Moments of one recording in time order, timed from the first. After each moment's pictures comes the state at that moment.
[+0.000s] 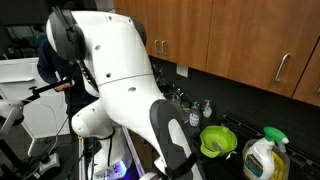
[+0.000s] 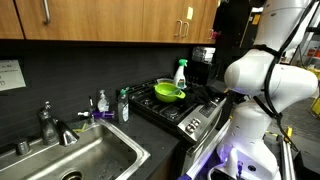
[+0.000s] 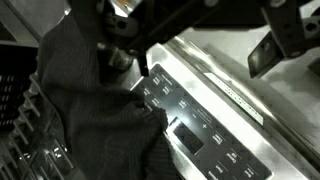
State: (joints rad) arm -1.00 0.21 -0.46 -2.48 1.25 2.33 -0.25
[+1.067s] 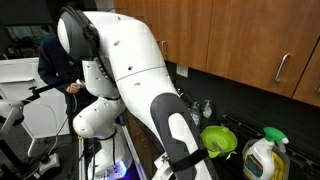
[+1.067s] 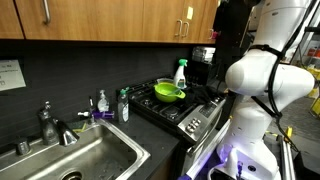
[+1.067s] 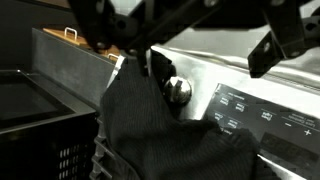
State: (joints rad) arm -0.88 0.21 -0.45 -2.44 1.79 2.51 -0.29
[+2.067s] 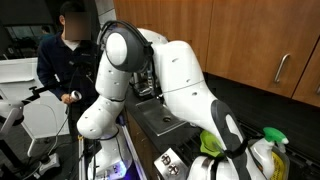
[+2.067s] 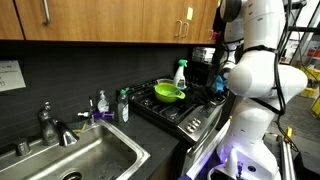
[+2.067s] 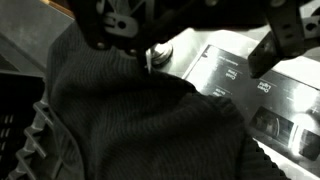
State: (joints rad) arm -0.65 0.45 -0.45 -2.29 1.76 2.65 -0.19
